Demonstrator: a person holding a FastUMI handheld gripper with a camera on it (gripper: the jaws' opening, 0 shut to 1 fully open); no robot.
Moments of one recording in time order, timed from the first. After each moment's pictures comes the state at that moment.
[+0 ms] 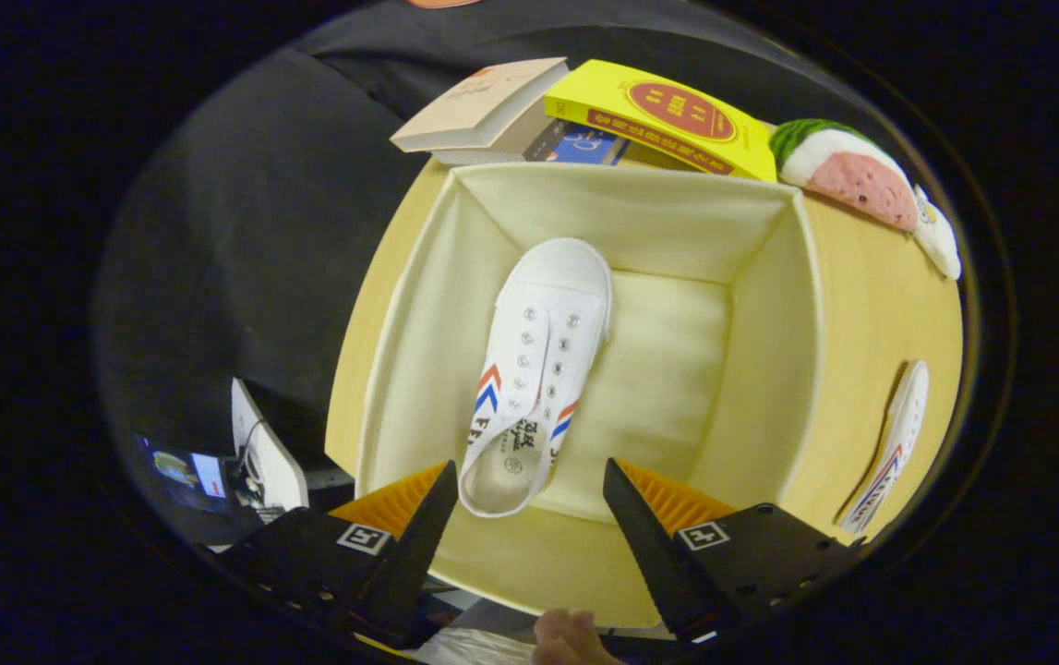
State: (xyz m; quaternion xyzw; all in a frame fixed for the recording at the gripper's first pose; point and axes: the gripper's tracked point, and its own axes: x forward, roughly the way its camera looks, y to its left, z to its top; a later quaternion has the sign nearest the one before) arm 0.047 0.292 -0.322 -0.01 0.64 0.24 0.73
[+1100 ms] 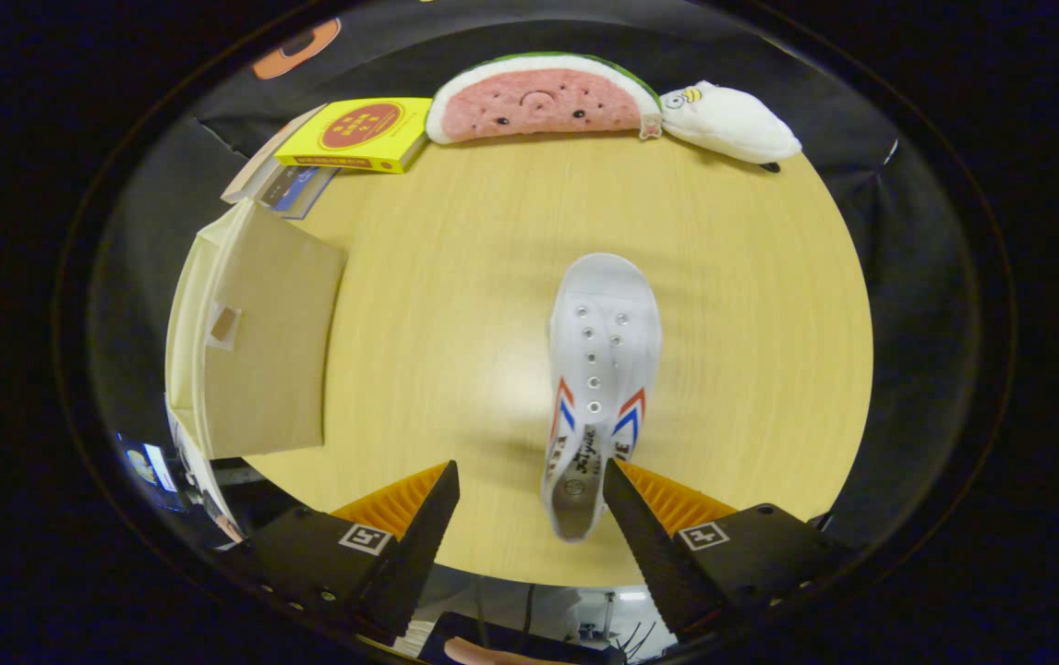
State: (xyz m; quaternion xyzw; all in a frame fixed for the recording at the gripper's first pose) arm 0.072 -0.086 -0.370 -0.01 0.65 0.08 0.75
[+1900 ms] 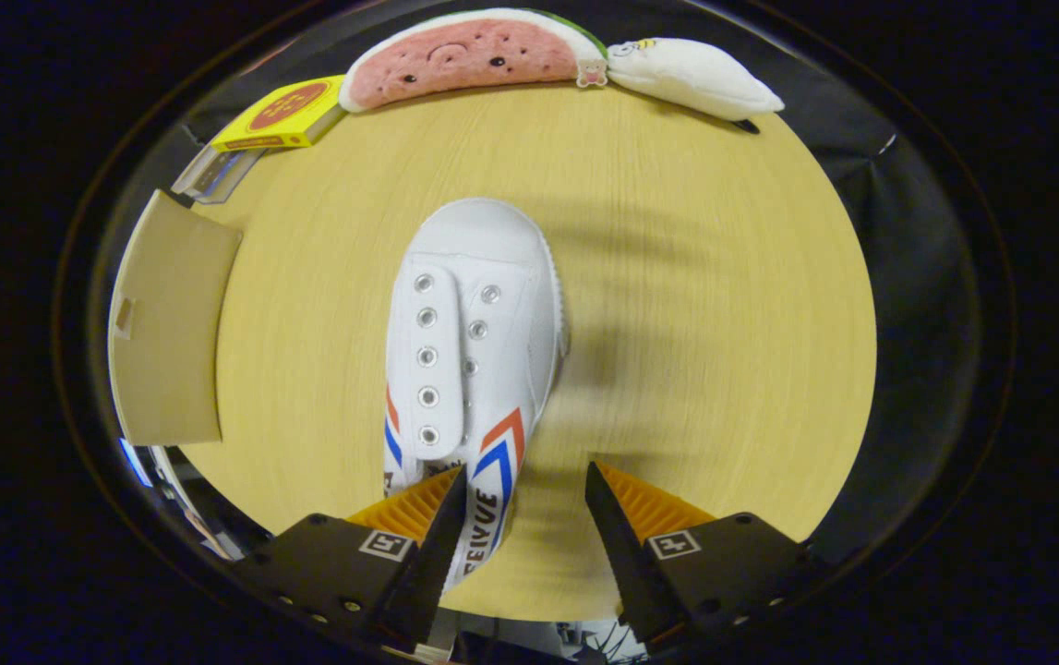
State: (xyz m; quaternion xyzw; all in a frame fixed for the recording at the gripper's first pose) arm 0.099 -0.141 -0.445 -0.02 0.67 0.05 0.74
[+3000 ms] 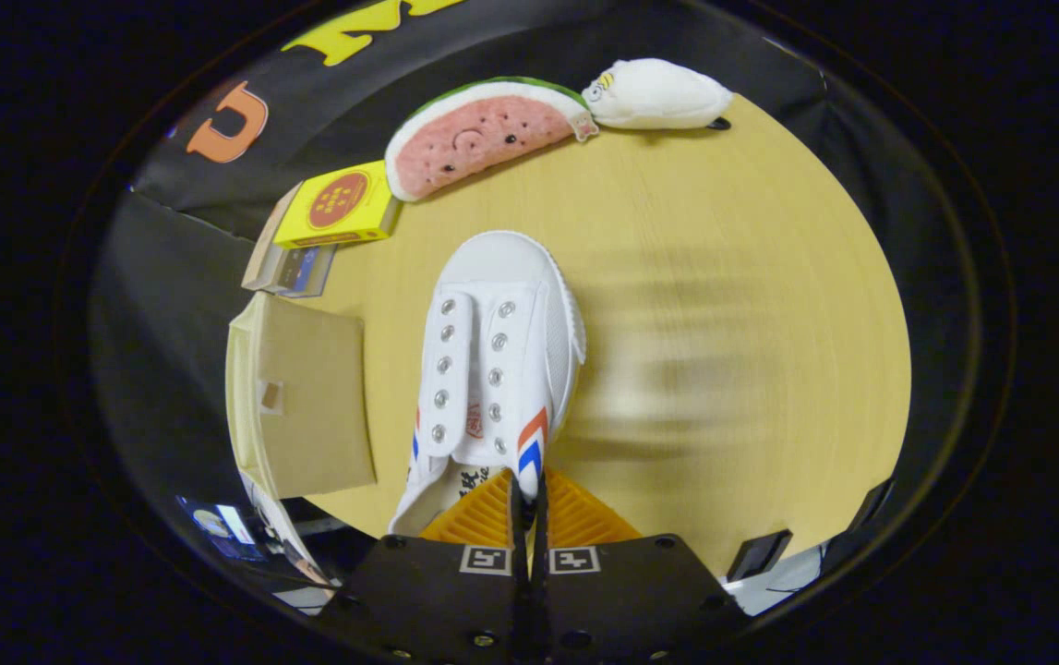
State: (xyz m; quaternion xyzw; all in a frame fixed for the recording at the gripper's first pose) arm 0.084 -0.068 -0.339 0.16 0.63 0.11 0.76
